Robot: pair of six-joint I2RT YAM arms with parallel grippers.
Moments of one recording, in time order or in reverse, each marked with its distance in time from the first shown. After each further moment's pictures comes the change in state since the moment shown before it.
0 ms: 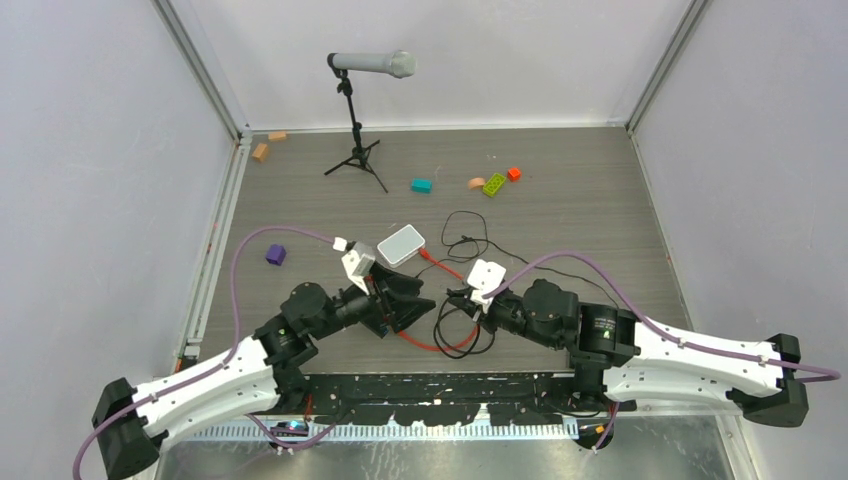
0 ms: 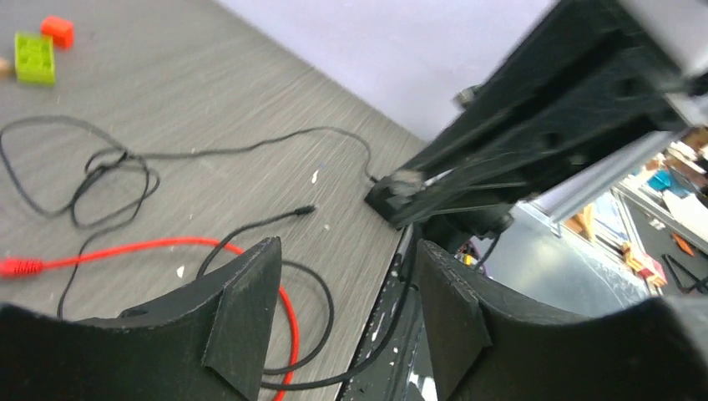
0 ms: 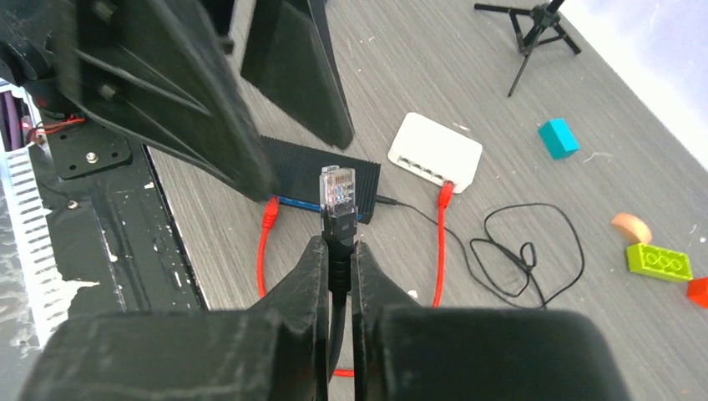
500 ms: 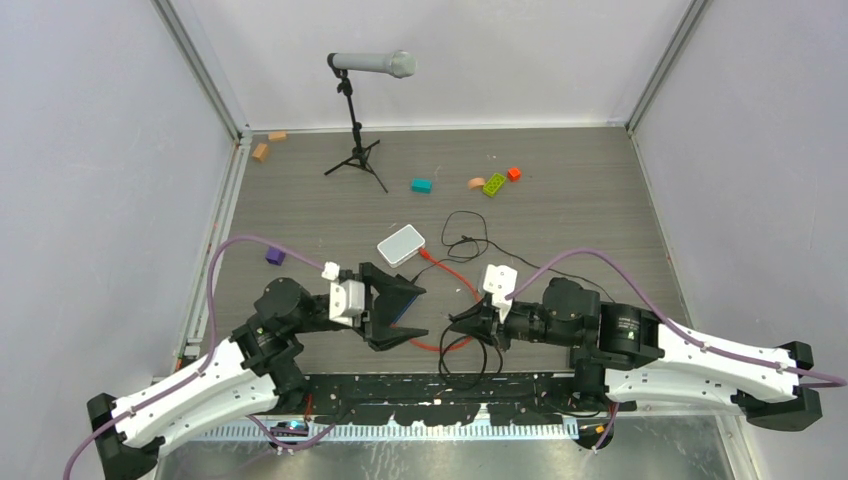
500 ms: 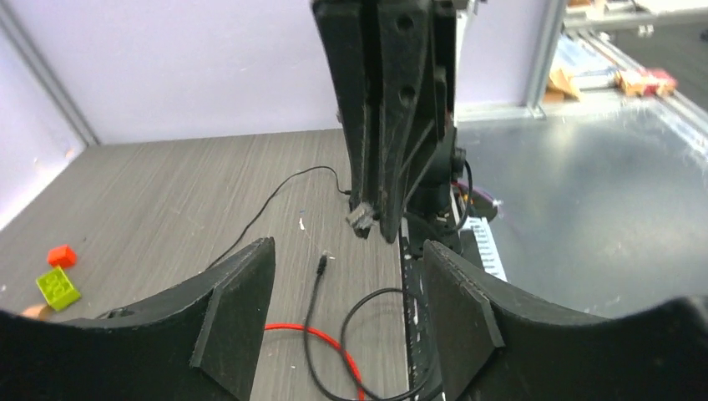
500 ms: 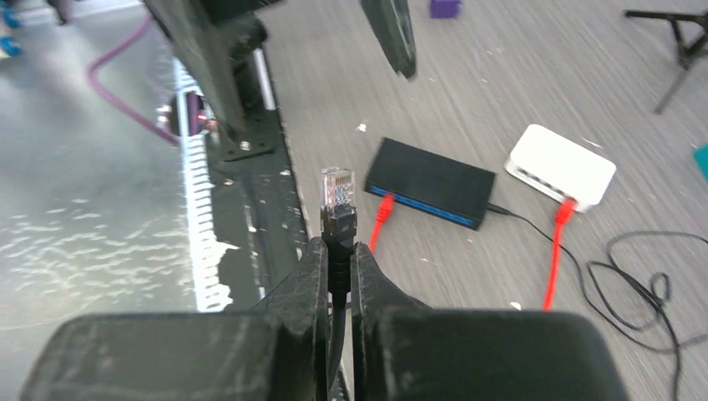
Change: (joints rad) left arm 0.000 -0.105 0.155 -0.138 0.377 0.448; right arm 0.000 -0.076 0.040 -0.114 -0.235 0.145
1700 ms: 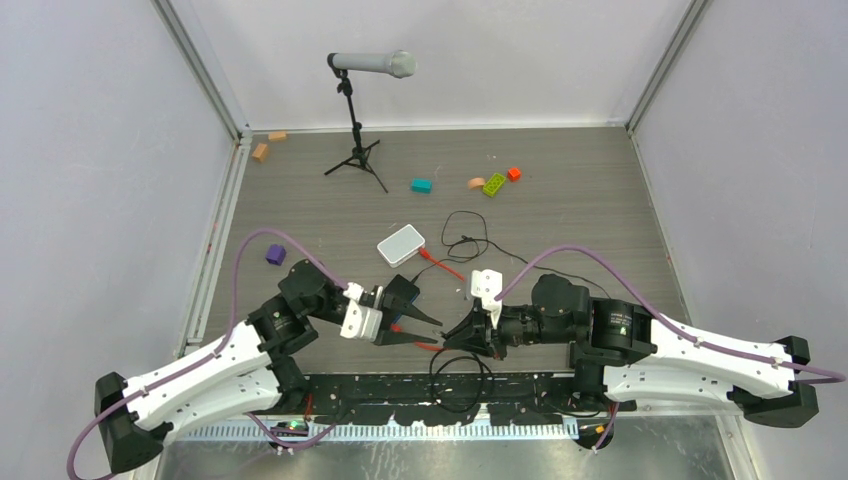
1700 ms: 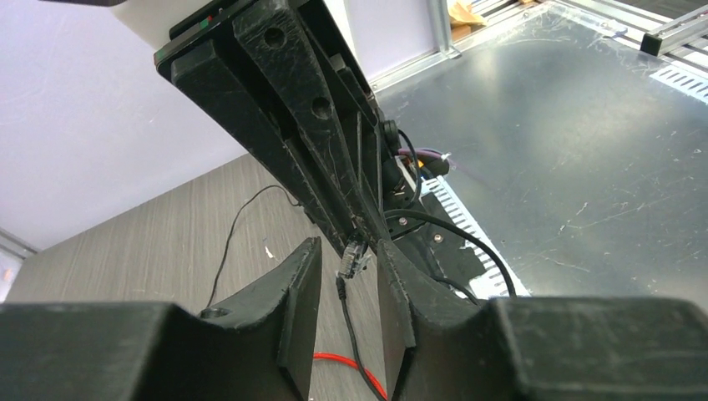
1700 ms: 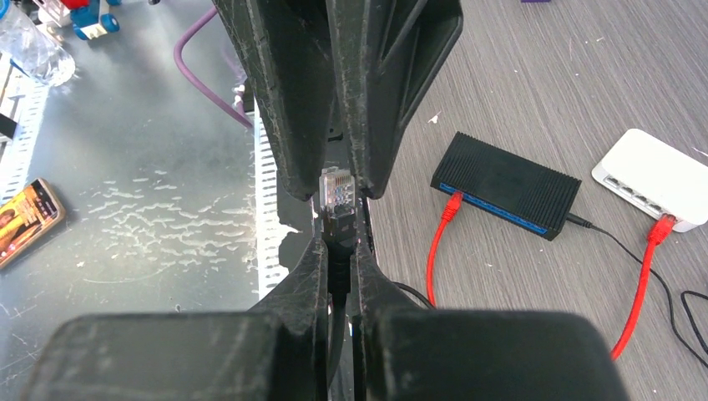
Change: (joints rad) left arm 0.000 0.160 0.094 -0.035 0.372 0.333; right arm 0.000 0.063 0.060 -0.032 -0.205 0.056
